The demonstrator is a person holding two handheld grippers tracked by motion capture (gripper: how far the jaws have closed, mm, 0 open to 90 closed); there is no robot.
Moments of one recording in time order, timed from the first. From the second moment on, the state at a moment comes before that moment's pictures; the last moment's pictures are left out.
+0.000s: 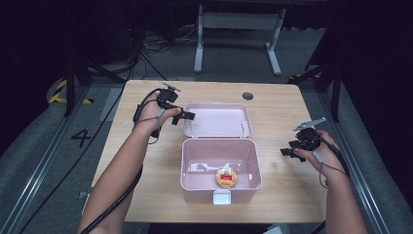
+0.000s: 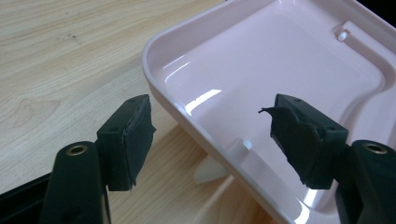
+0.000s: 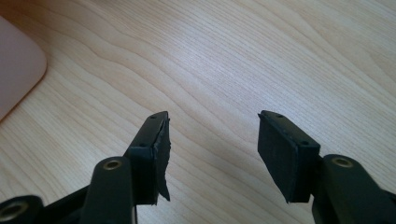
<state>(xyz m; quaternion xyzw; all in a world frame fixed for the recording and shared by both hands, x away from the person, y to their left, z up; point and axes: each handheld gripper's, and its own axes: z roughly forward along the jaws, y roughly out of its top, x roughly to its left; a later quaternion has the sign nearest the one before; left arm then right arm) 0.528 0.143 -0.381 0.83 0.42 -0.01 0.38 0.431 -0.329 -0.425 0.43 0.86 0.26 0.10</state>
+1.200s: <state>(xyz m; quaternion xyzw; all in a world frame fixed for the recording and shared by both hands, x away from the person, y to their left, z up) 0.541 0.139 -0.386 0.78 0.49 -0.06 0.39 0.427 -0.327 -0.422 0.42 0.86 0.26 0.11</state>
